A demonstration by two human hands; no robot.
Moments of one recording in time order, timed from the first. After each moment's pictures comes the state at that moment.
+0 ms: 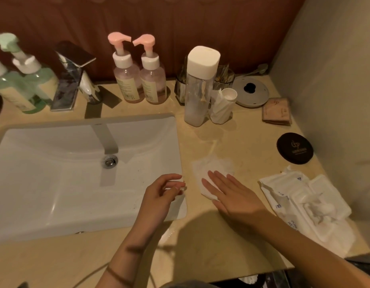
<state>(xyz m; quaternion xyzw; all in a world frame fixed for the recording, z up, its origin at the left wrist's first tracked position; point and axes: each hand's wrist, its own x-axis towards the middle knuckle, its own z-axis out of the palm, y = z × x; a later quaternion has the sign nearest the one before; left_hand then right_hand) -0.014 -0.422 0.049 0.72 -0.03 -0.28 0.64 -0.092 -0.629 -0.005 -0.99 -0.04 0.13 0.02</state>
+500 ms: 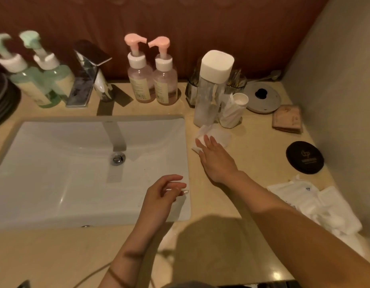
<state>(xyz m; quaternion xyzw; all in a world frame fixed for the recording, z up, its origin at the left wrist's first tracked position) -0.013 -0.416 0.048 0.72 -0.01 -0.25 0.65 0.026 -0.615 0.005 -0.99 0.05 0.11 0.10</state>
